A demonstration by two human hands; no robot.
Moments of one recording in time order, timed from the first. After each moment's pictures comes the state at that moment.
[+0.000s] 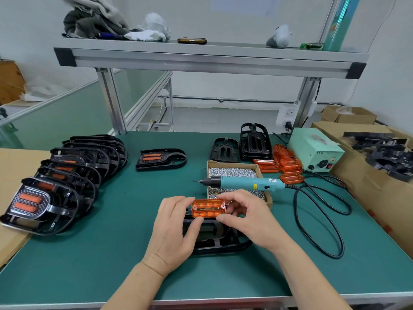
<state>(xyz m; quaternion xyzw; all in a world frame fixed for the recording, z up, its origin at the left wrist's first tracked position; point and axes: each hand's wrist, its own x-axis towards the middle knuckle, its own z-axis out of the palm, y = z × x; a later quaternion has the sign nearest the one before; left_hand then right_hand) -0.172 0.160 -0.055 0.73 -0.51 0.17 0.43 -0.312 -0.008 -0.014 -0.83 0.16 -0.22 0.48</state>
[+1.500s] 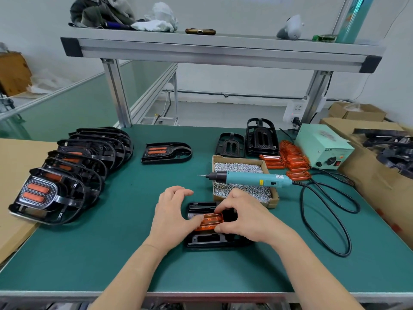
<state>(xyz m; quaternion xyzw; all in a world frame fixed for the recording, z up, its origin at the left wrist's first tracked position) -0.149 0.155 -0.057 0.82 -0.40 -0.04 0.41 -0.296 -0.002 -0.003 -0.95 0.17 -0.03 0.27</state>
